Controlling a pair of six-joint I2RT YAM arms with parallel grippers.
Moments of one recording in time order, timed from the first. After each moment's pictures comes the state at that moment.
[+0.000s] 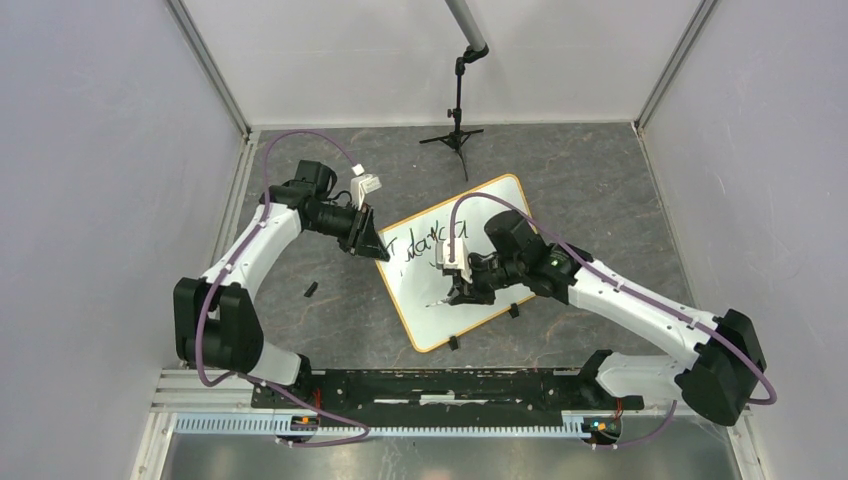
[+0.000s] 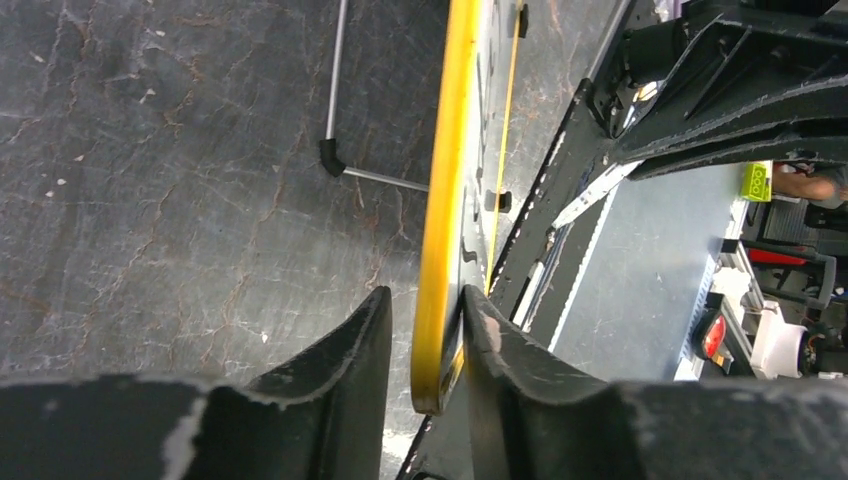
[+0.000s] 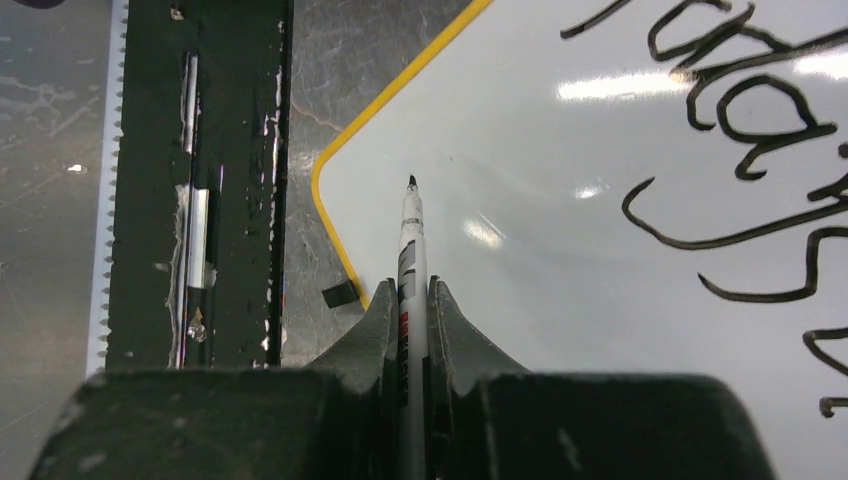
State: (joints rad) left arm -0.19 1.46 1.15 -0.88 0.93 0.31; right arm 0.80 1.22 0.91 -0.48 -0.62 -0.51
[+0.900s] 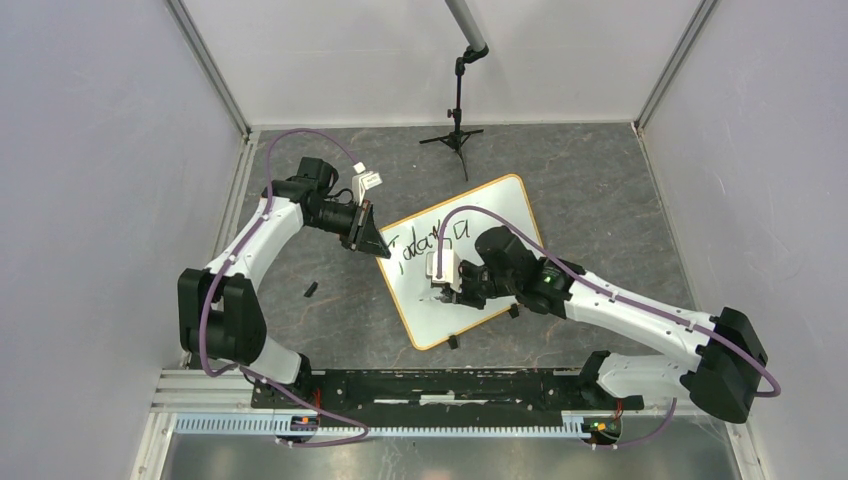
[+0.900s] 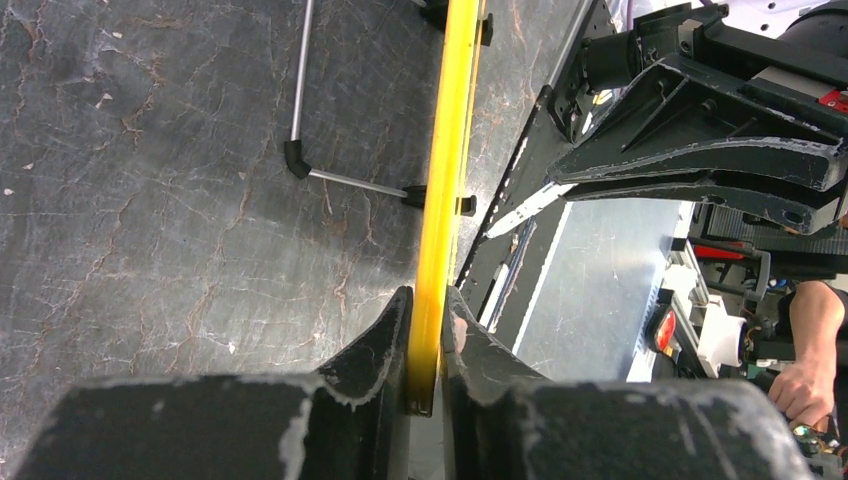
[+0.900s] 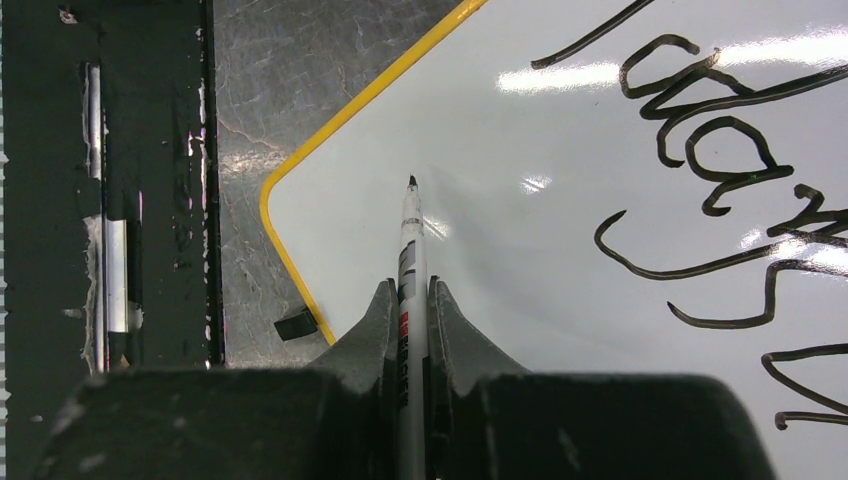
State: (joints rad) left arm -0.19 1.51 1.19 -0.92 1.00 0.28; right arm 0.94 1.19 0.84 -0.30 -0.38 -0.47
